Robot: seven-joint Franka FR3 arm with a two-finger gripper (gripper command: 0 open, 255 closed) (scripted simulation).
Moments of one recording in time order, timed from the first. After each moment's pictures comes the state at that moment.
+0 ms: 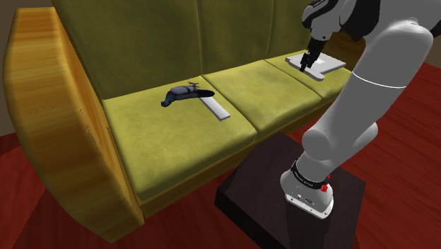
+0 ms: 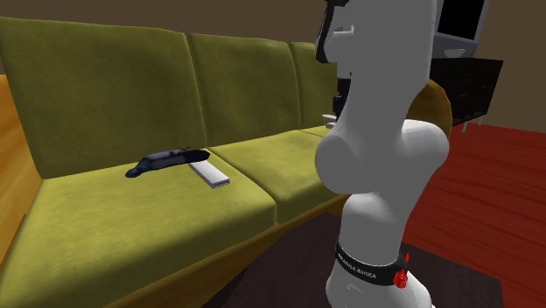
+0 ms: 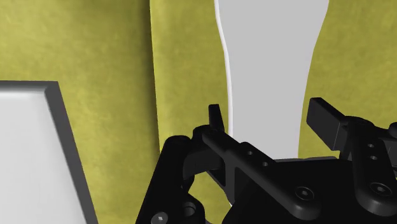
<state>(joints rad) -0.45 0.12 -0.65 -1.93 0.07 2.01 -0.94</state>
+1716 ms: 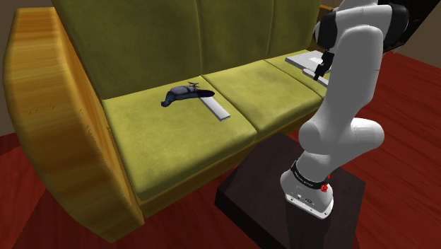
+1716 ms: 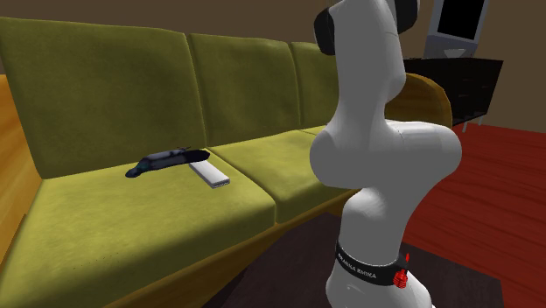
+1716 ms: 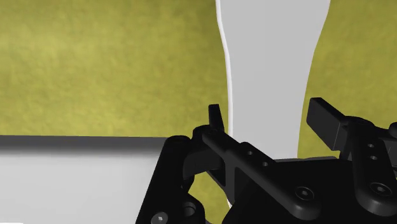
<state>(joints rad) -0.72 0.52 -0.64 -1.63 0.32 2.02 -1.27</state>
